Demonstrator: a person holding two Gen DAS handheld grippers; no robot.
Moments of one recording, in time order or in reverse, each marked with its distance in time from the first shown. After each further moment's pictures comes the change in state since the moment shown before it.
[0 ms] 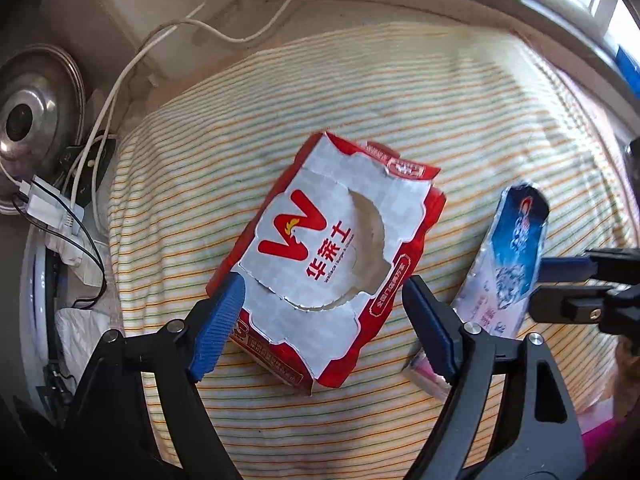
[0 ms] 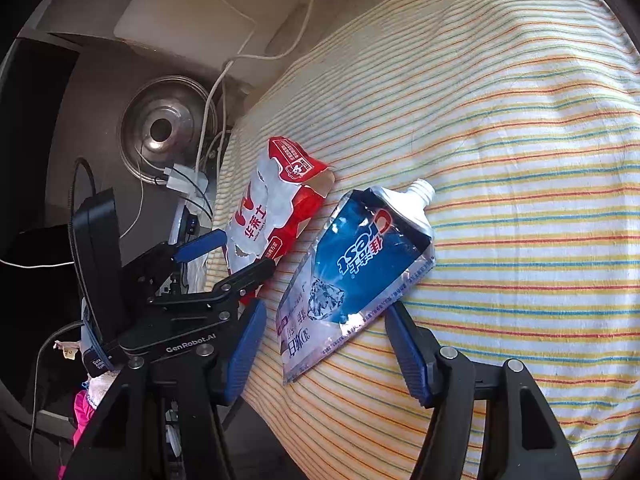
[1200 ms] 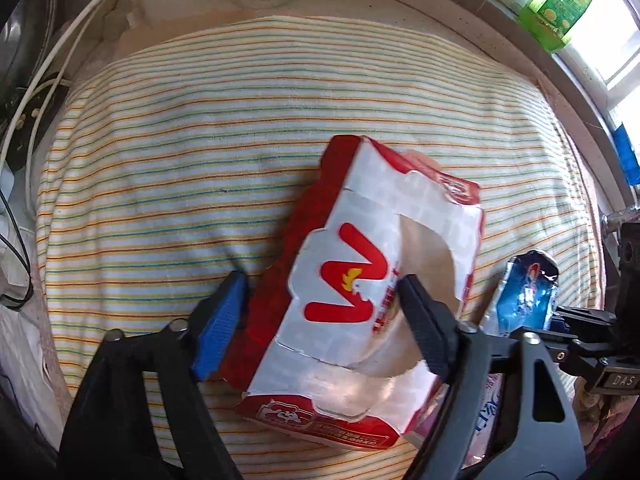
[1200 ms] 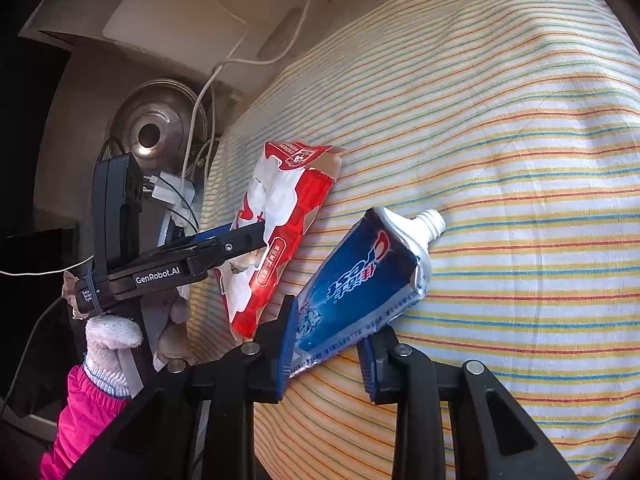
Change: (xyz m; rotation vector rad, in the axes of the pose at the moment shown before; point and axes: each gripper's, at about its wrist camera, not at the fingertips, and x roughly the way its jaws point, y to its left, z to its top) left arm 0.070 0.038 0.044 -0.158 0.052 -0.231; right arm 0.017 -0.003 0.013 -0.010 -0.028 -0.035
